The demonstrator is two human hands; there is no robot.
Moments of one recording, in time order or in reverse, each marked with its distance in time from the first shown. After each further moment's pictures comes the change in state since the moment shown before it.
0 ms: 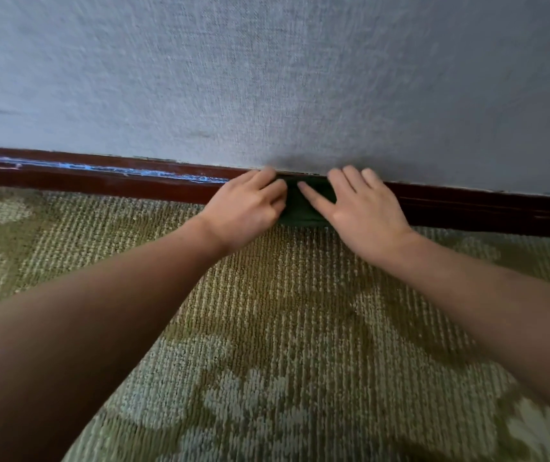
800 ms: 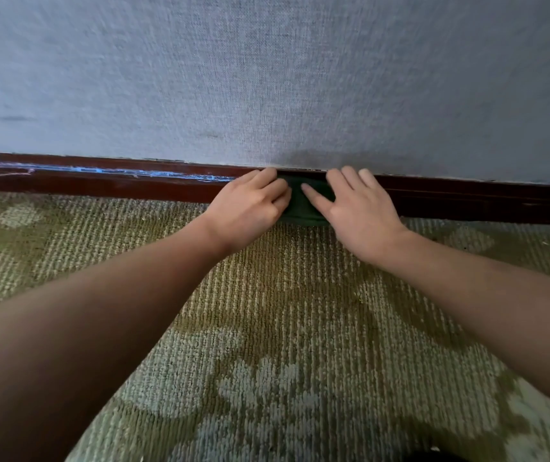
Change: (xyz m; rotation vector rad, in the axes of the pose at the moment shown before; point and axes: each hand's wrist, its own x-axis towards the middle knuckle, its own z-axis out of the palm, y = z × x) left_hand -0.010 -0.001 -0.011 -0.067 0.042 0.027; right_hand -0.003 -0.011 -0.015 0.170 -0.093 0.051
